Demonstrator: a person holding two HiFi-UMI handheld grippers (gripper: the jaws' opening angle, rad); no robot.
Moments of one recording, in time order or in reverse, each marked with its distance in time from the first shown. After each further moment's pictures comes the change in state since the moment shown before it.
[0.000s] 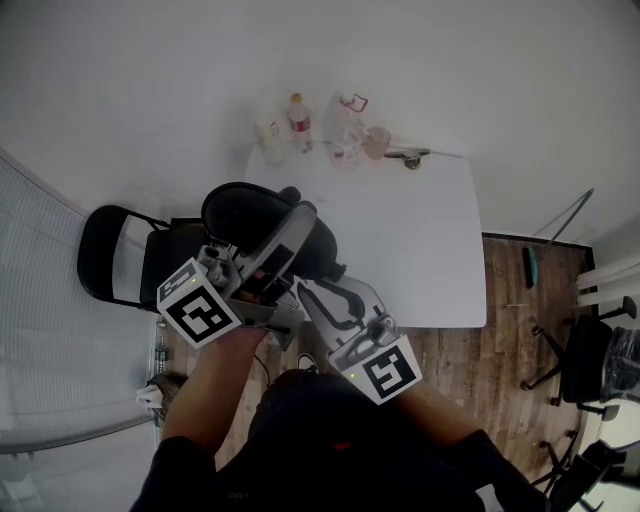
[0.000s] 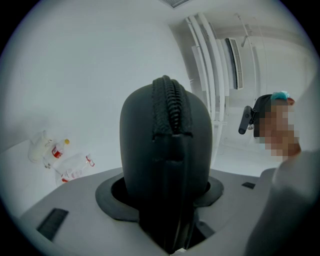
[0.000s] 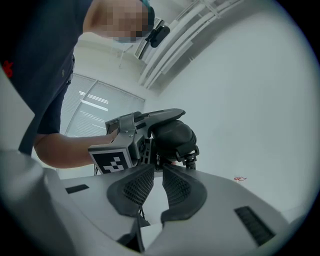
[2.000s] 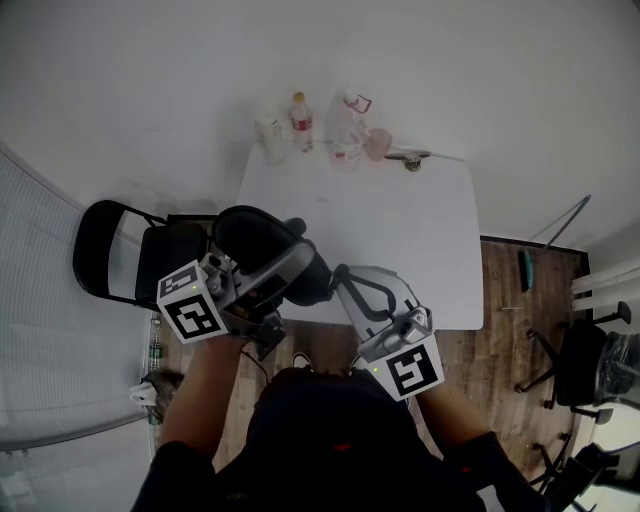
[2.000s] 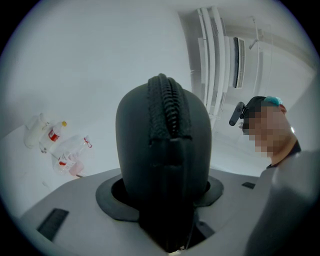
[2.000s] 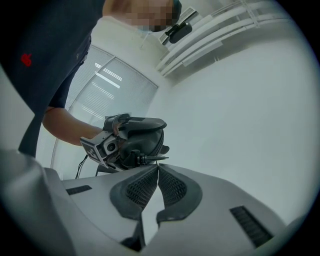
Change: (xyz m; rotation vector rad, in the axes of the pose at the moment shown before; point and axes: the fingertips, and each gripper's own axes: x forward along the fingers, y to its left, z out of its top) left arm -0.030 0.012 -0.033 -0.064 0.166 -0.108; right arm -0.020 -0.032 -0.007 -0.307 0.183 0.010
